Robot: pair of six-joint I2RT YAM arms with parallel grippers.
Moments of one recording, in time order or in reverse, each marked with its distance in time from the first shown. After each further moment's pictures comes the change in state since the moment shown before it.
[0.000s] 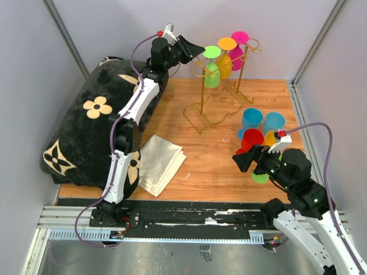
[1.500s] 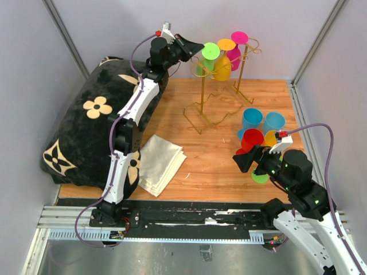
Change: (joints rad) left arm -0.002 -0.018 -0.022 0.068 -0.029 -0.092; right arm 0.000 -0.012 0.000 -0.001 0.000 0.000
